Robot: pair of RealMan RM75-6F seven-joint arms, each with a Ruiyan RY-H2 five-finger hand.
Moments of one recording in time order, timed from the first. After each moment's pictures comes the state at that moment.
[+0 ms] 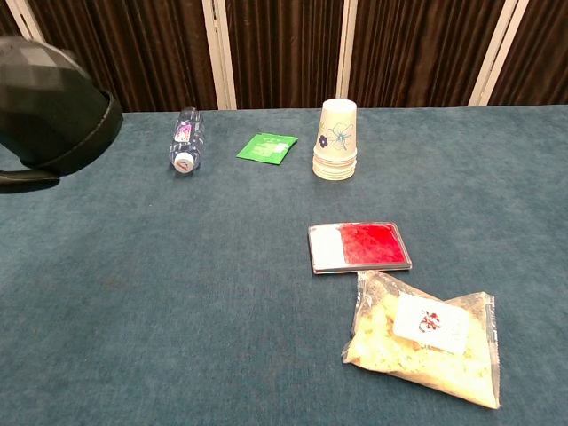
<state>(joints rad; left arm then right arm) -0.44 -1.31 0.03 -1.63 1.70 1.42 -0.63 0.11 -1.19 0.05 -1.59 -1.48 1.43 -0.11</state>
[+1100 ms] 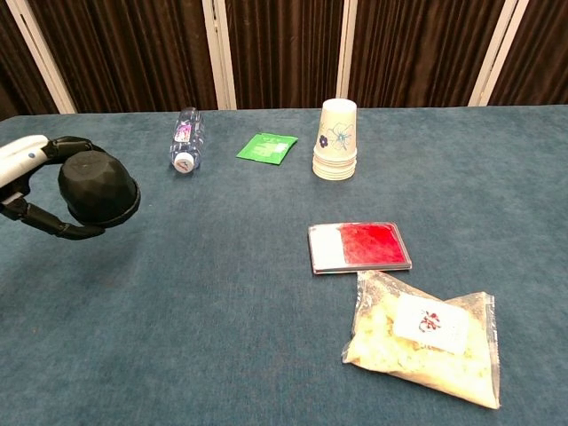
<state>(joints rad) -0.48 -1.63 -0.08 -1.23 1.40 1.26 -0.22 0.12 -1.19 0.06 -1.59 -1.46 1.41 -0.11</state>
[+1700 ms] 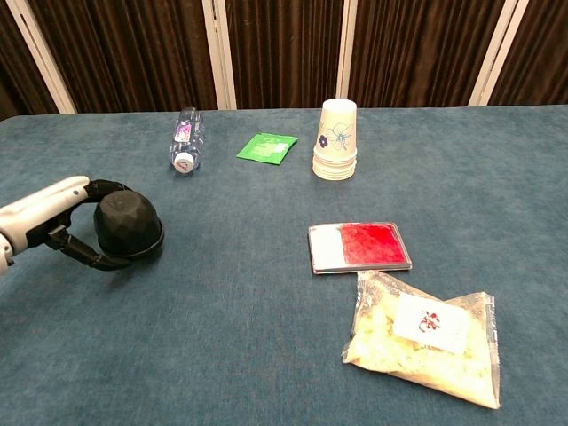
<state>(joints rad) -0.50 -1.71 -0.11 -1.20 1.30 1.10 -0.15 0.12 -1.19 0.06 -1.58 -1.46 1.40 -0.11</state>
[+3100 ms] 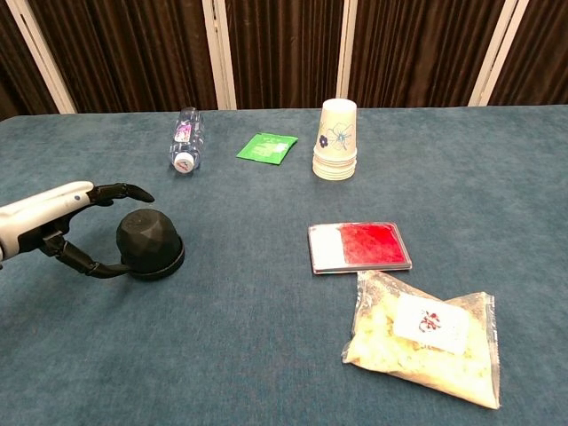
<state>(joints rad) -0.50 -1.61 -0.09 -1.34 1.34 1.04 -0.15 0.12 -1.19 0.06 -1.59 -1.45 1.40 -0.12</state>
